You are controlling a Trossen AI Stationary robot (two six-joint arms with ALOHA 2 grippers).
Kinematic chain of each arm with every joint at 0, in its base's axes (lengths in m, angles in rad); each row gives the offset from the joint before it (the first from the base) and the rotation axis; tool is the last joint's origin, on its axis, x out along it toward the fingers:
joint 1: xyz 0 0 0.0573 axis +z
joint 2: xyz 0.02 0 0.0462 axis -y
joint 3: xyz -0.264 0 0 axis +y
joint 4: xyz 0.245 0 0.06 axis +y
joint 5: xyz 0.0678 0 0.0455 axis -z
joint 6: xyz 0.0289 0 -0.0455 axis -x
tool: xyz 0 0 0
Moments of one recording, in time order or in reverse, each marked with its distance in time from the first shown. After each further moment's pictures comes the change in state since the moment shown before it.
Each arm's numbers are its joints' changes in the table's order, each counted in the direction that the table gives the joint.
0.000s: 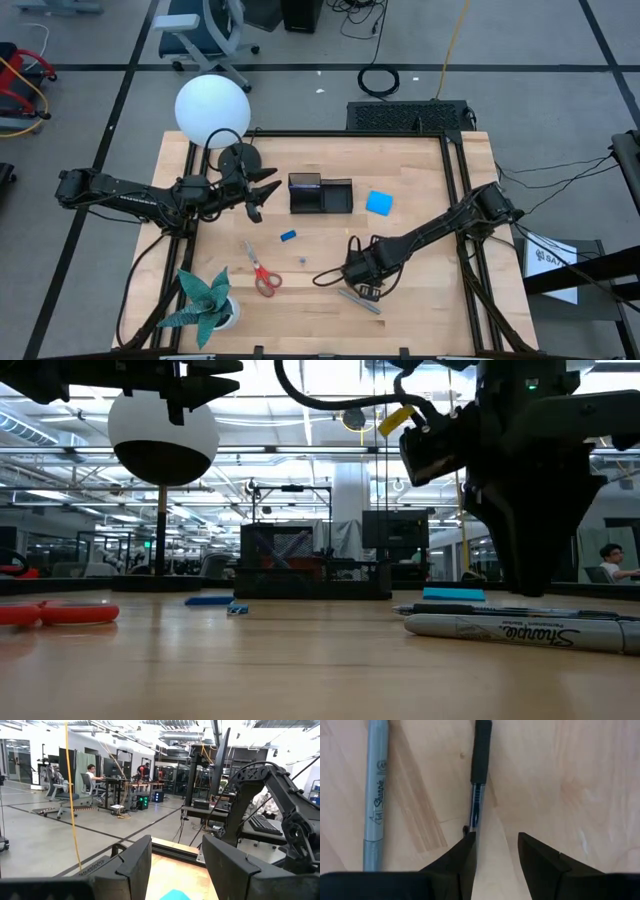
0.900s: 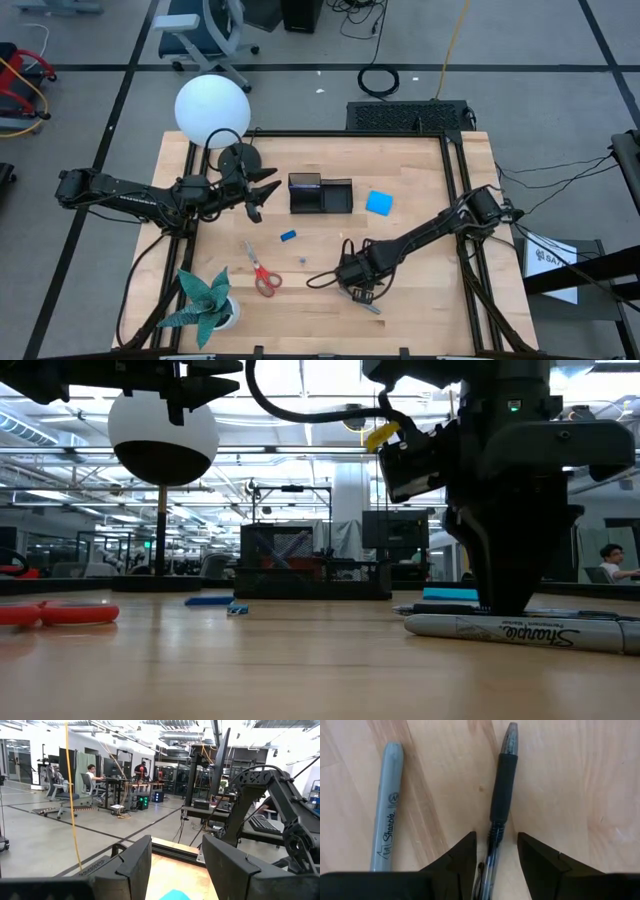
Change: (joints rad) left arm 0.000 0.000 0.000 0.000 0.000 0.000; right arm -0.009 -0.083 -0.005 -0.119 -0.002 0.037
